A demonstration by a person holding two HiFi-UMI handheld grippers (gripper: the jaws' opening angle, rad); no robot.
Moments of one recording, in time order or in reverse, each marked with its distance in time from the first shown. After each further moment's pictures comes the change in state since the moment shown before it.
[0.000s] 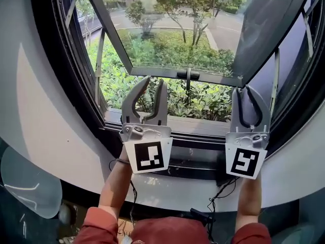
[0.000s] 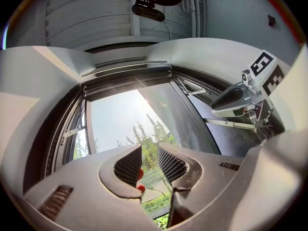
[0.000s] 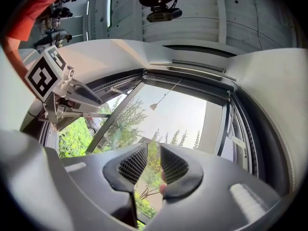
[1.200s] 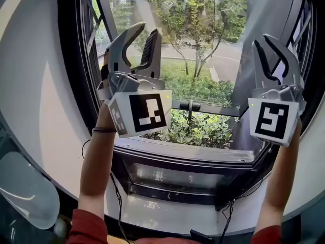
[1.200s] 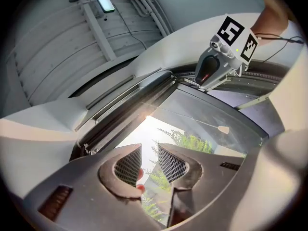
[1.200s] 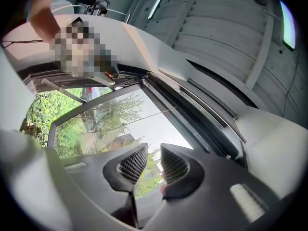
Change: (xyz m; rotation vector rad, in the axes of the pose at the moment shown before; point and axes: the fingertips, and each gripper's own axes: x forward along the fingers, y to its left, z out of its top) left arm 0.086 0.111 0.157 0.432 -0.176 0.157; right arm 0.106 -0.111 0.136 -0.499 -0.018 -0.070
